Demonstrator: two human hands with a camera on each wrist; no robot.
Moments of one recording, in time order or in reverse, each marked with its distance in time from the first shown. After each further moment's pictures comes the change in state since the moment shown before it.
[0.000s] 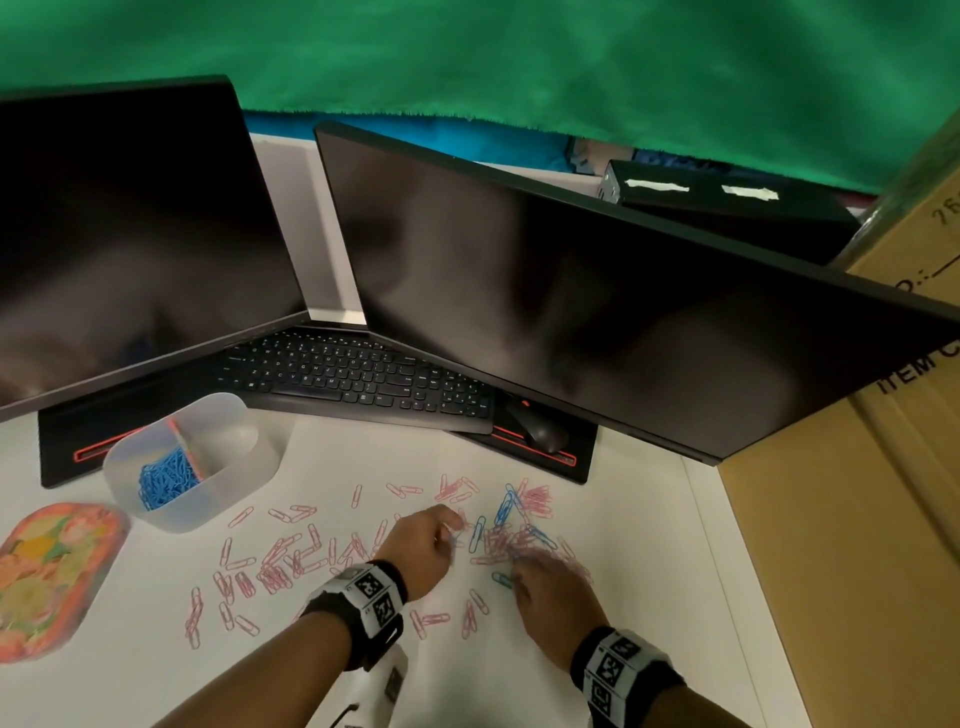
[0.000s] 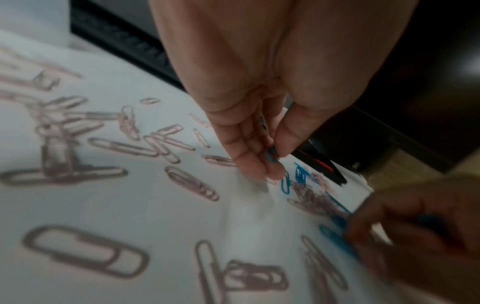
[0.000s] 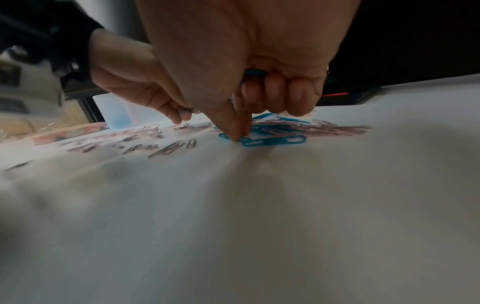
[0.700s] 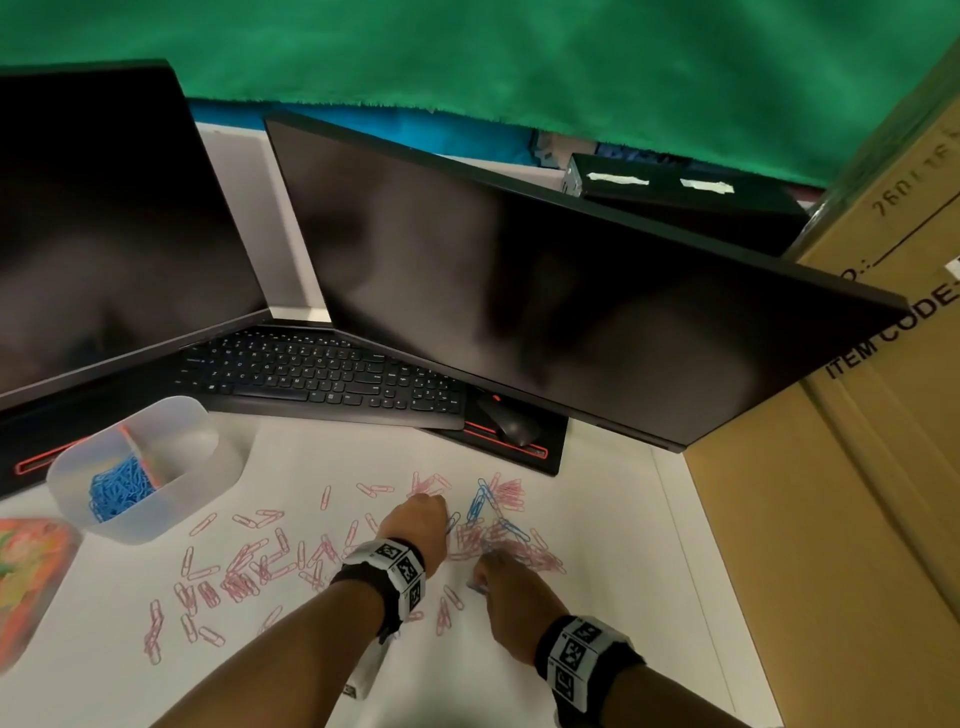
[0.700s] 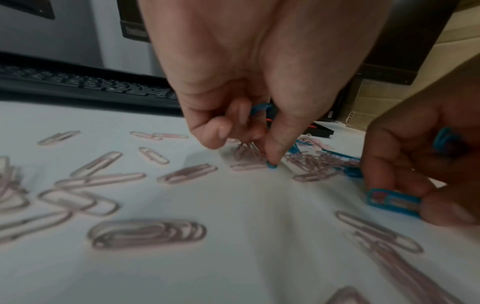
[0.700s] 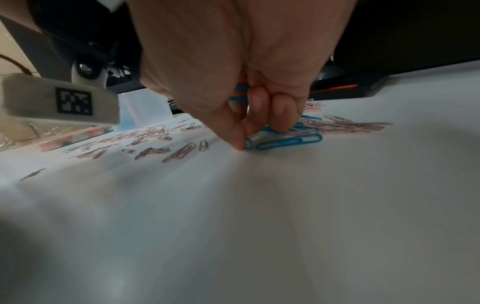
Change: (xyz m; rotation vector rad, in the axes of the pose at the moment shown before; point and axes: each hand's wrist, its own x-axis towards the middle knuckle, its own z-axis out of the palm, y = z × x) left_hand 0.035 0.023 0.025 0.671 -0.085 -0.047; right_hand 0.002 -0.005 0.009 0.089 -0.119 0.007
